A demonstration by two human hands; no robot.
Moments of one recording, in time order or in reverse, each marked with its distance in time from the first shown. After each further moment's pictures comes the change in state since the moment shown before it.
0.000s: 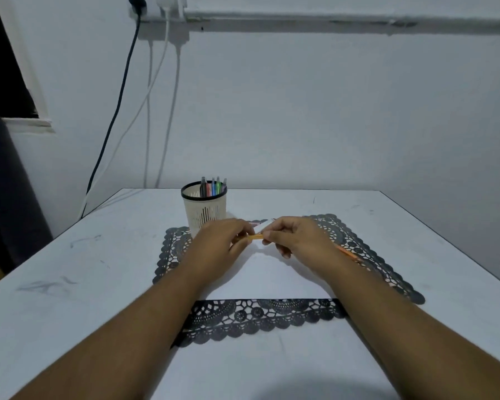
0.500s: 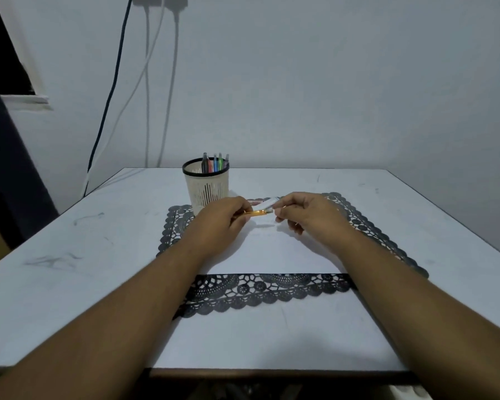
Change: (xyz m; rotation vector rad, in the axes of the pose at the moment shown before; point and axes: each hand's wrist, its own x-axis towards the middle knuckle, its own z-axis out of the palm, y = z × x) left_hand -0.005 -0.002 0.001 -0.057 -0.061 -0.106; right_hand -0.005 0.002 -0.009 -0.087 0.052 0.038
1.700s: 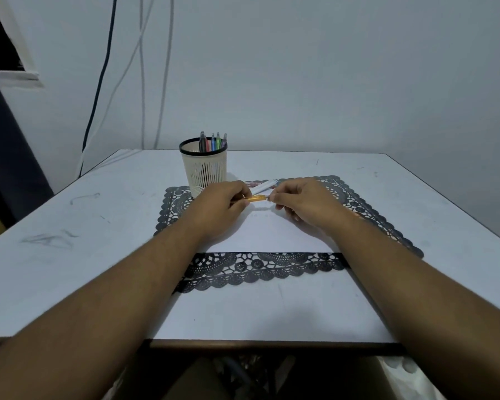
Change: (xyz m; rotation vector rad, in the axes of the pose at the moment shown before) left_hand -0.004 0.008 0.001 -0.066 -0.060 -0.073; right_hand -0.004 -0.001 0.010 0.086 -0.004 0.145
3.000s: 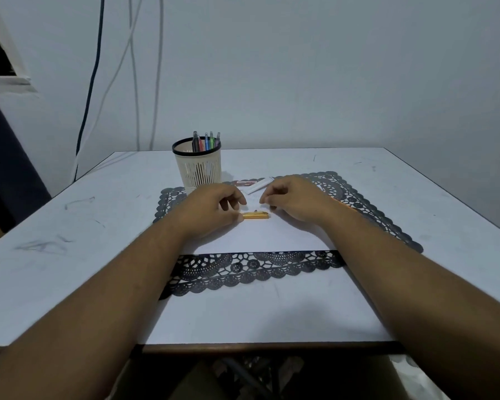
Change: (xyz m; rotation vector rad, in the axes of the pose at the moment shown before) left_hand -0.002 -0.007 -0.013 -0.107 -0.138 -0.062; right_hand 0.019 0.003 -0.003 -0.401 -0.053 -0.122
